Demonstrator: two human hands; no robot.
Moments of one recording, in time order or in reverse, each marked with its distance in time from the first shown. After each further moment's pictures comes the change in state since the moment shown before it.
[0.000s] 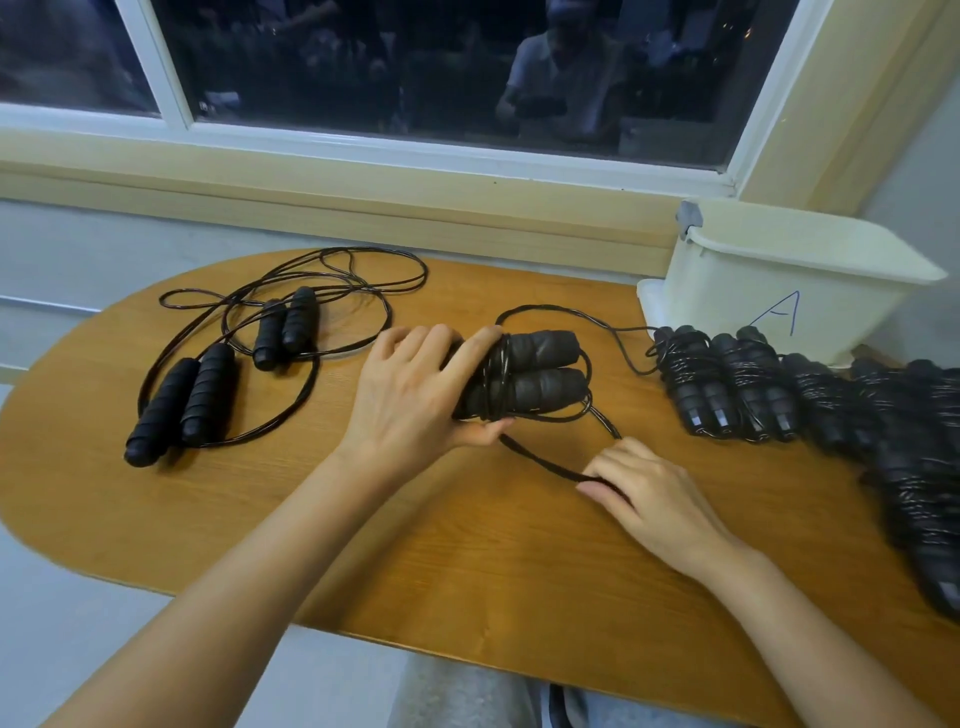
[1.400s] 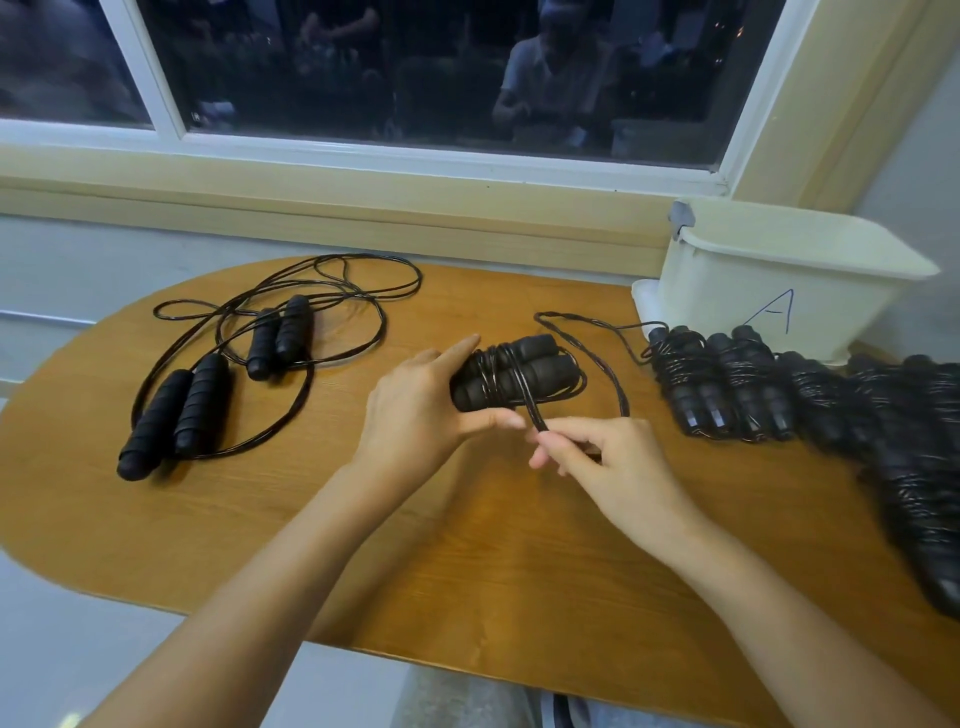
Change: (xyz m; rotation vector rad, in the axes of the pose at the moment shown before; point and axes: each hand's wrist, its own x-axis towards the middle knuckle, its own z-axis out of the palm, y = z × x) left_hand 0.009 0.013 0.002 -0.392 -0.268 -0.411; right_hand 0.036 -0.065 -0.032 0.408 0.094 0.259
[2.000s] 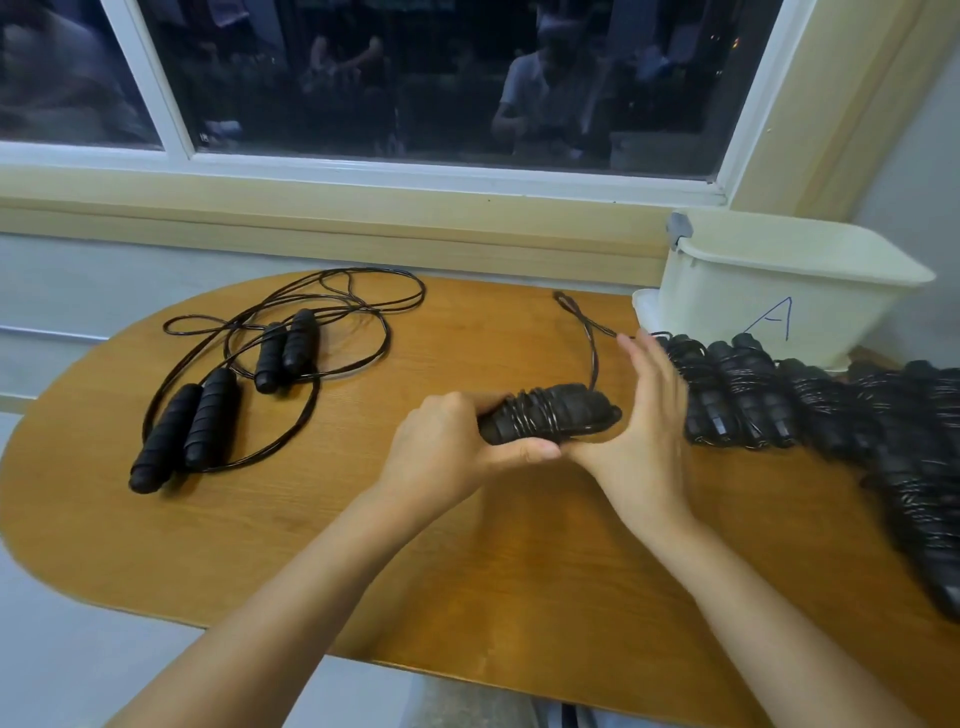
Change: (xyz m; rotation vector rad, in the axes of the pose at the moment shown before) left_hand -0.011 0.026 -0.006 -0.154 -0.256 -0.079; right_hand 0.016 0.010 0.005 -0.099 0.477 0.018
